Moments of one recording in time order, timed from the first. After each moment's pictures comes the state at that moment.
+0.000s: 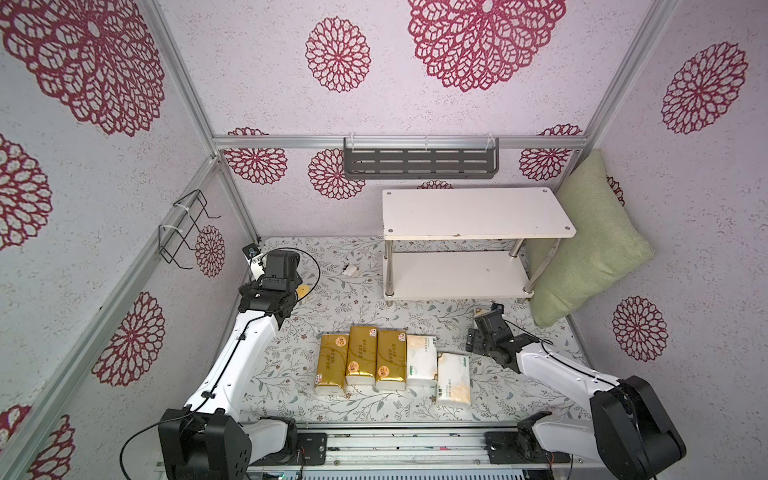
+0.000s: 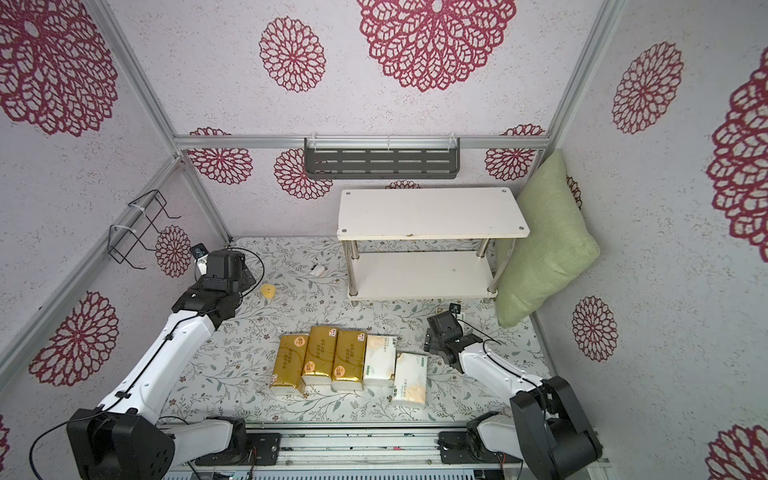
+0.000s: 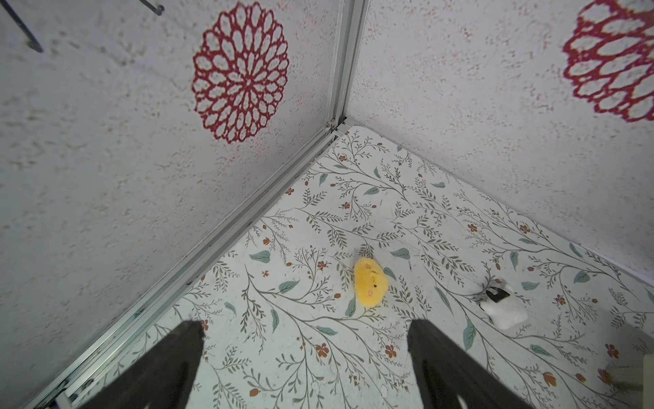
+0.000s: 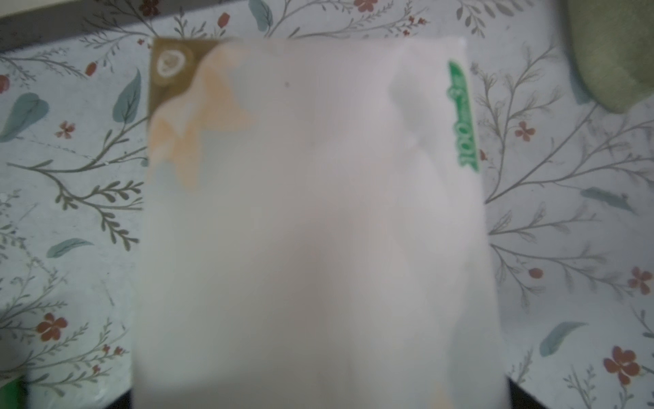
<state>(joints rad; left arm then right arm) -0.11 1.26 1.11 -0.56 -0.66 -0.54 0.44 1.23 0.55 -0.38 0.35 0.56</state>
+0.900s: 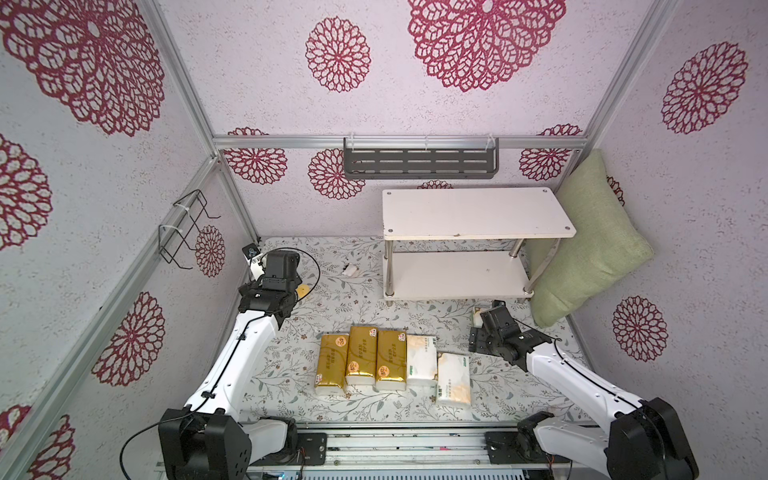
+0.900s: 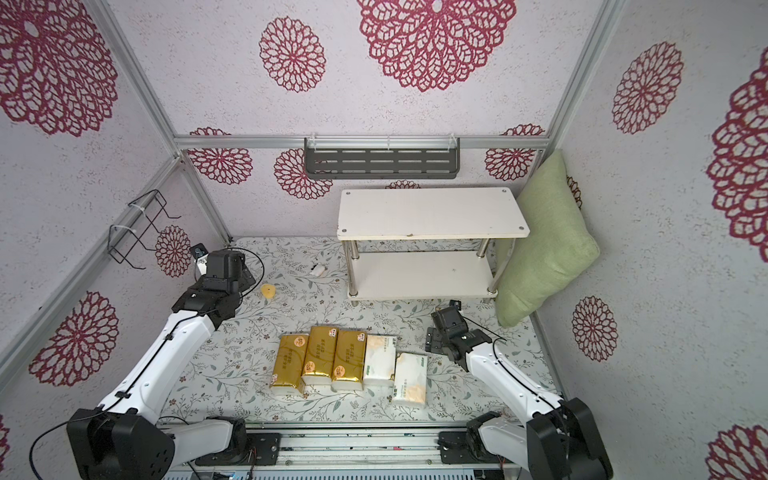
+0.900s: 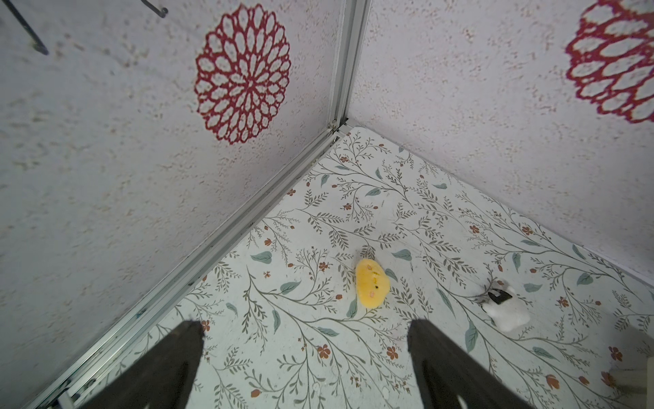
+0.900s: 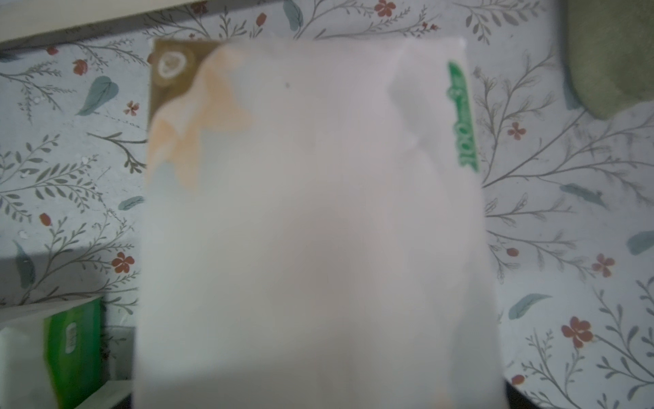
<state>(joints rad) -0.11 1.26 1.11 -0.56 -0.67 -0.54 0.42 1.14 0.64 -0.58 0.28 0.51</state>
